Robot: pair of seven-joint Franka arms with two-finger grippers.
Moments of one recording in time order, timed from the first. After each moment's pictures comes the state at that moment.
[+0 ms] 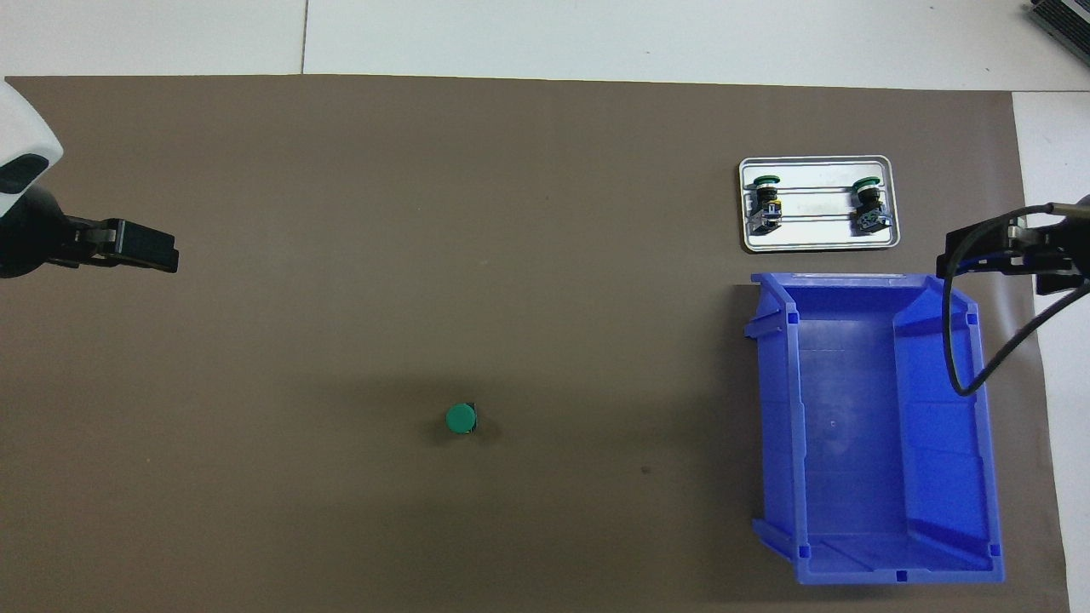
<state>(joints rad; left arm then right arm) -0.09 0.00 -0.01 -1.60 -0.03 1.66 0.01 0.11 0.01 -0.12 -1.54 0.02 1.53 0.17</state>
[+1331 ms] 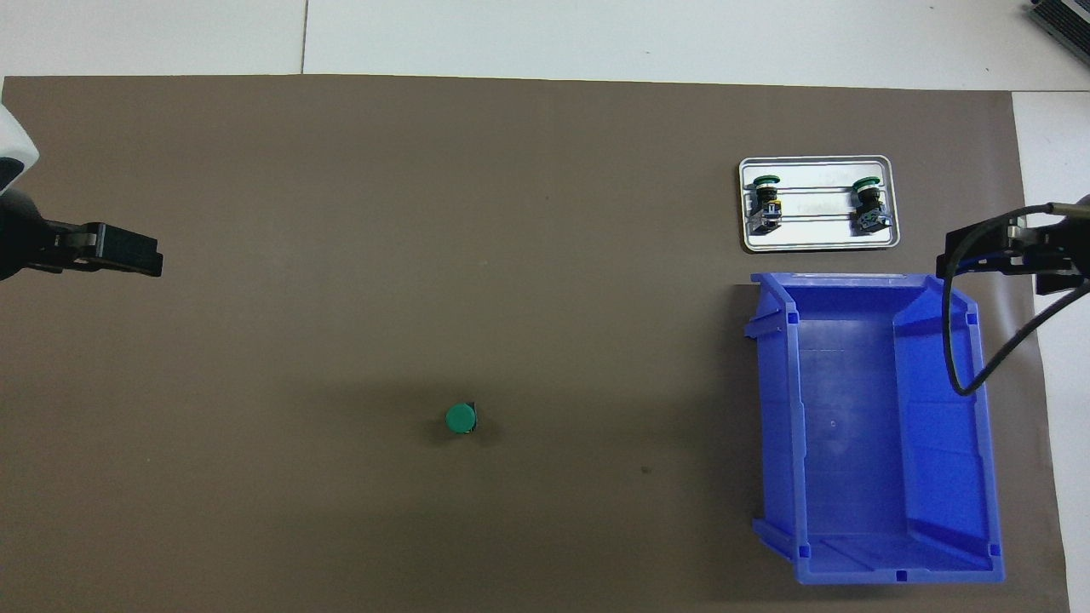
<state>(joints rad) -0.08 -0.02 0.00 -1.60 -0.03 1.63 0.02 0.11 0.01 -0.12 -1.54 0.02 1.53 0.17</state>
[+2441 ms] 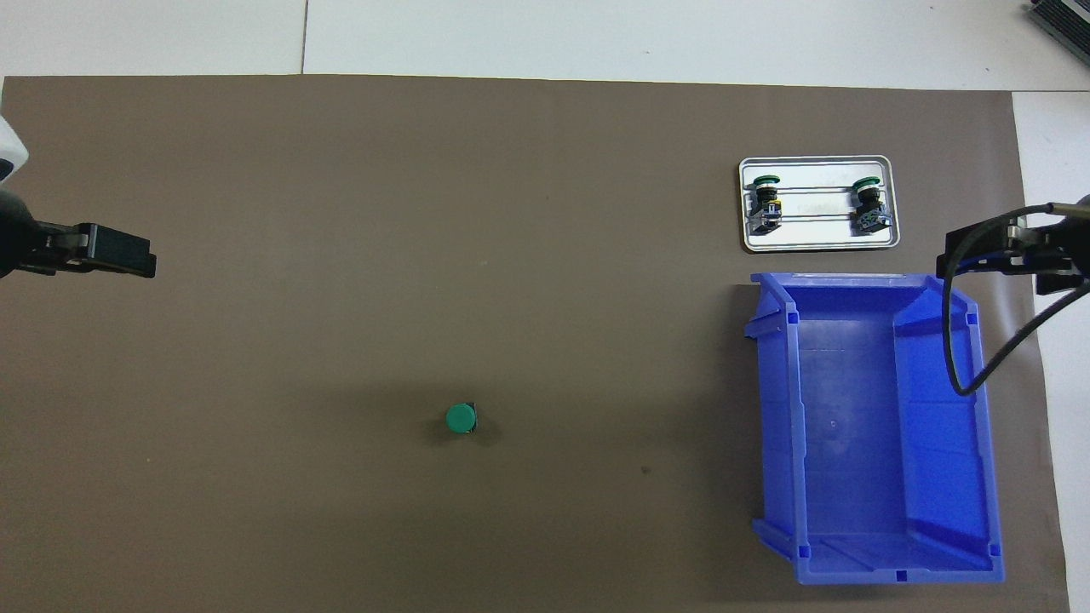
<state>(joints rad) -0.07 -0.02 0.00 -1.60 -0.03 1.63 0.02 0.11 0.01 -0.12 -1.54 0.02 1.53 0.17</state>
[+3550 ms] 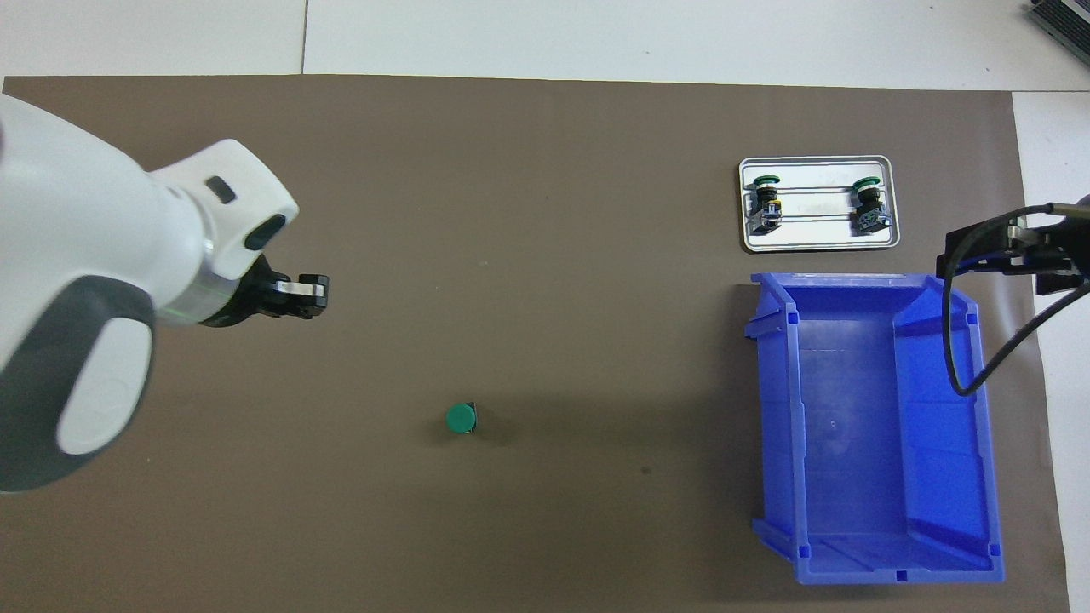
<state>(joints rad) -0.36 -0.02 -0.04 -1.73 -0.03 1.71 -0.29 0.11 0.01 -0.12 -1.54 0.02 1.53 0.17</state>
